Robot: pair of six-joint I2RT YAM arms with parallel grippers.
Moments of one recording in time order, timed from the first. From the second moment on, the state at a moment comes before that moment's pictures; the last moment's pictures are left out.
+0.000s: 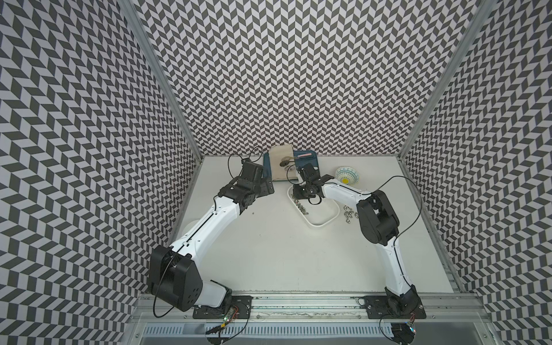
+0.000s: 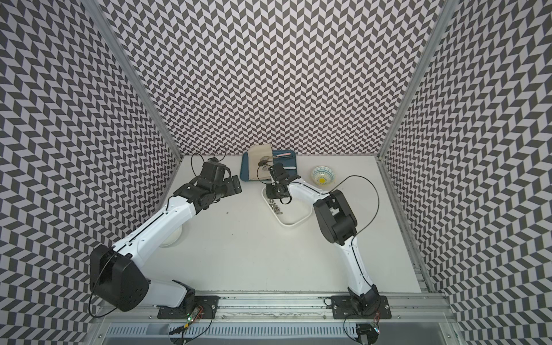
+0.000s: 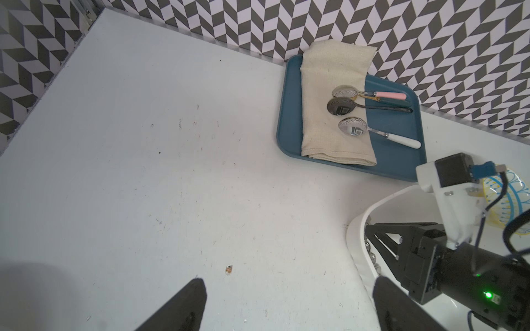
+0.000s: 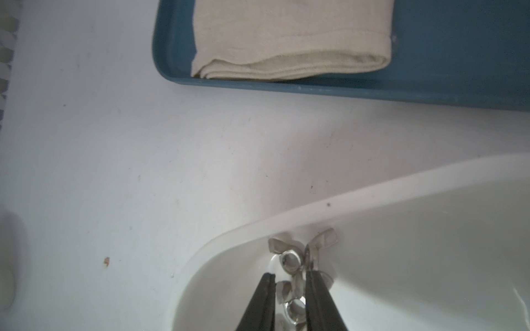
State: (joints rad) left arm -0.41 1.42 1.23 -0.58 -0.25 -0.53; right arm 0.59 2.27 1.78 -0.47 -0.13 0.45
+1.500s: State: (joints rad) left arm -0.41 1.42 1.21 -0.56 -0.26 -0.53; right arm 0.51 2.16 1.72 -0.48 -0.09 0.48
